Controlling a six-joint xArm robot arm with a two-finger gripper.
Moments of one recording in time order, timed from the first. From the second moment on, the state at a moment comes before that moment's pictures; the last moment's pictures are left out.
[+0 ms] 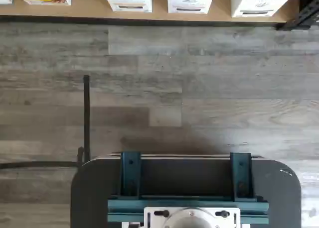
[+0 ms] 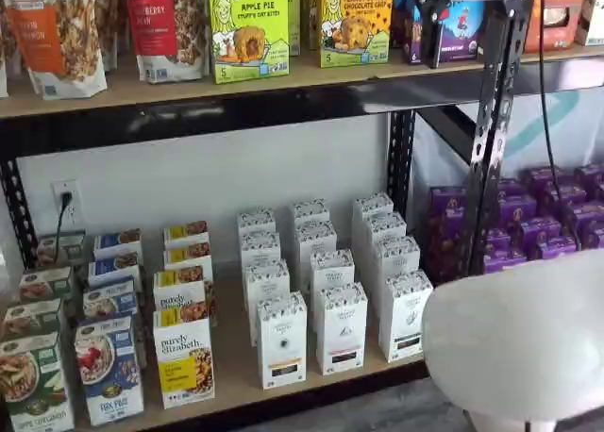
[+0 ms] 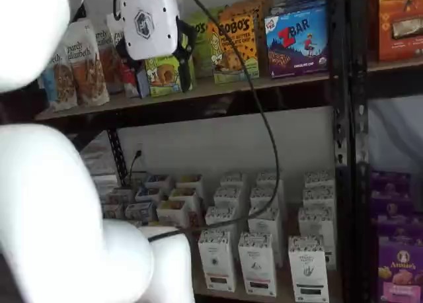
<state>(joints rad) 0.01 -0.85 -1.15 0.04 1.99 0.03</state>
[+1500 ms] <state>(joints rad) -0.11 -0.95 -0.55 0.09 1.47 -0.10</state>
